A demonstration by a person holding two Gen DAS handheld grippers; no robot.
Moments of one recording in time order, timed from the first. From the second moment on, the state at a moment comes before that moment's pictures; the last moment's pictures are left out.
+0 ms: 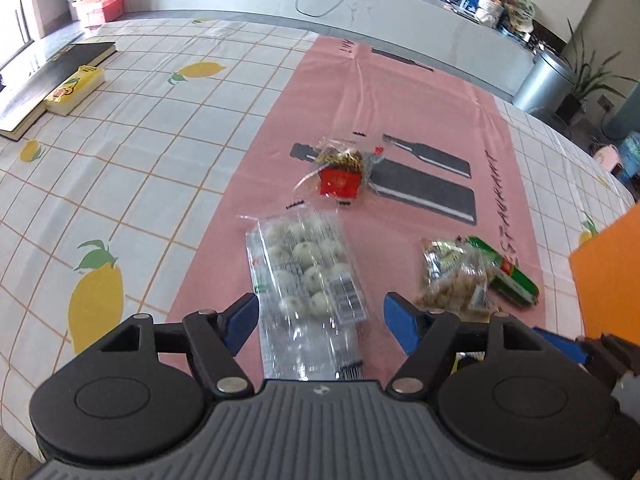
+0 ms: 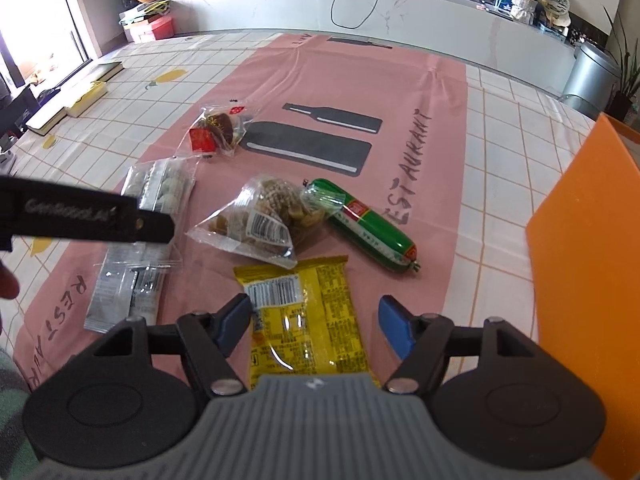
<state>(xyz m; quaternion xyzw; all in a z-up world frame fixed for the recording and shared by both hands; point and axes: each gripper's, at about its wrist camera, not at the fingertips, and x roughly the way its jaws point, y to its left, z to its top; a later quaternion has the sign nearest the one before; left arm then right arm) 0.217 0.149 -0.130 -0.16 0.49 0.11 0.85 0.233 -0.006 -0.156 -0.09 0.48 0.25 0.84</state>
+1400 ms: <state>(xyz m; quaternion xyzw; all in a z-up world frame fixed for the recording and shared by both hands) 0.165 0.062 -0.136 -0.02 0.57 -0.10 0.81 0.173 -0.076 -0.153 -0.06 0.52 0.18 0.83</state>
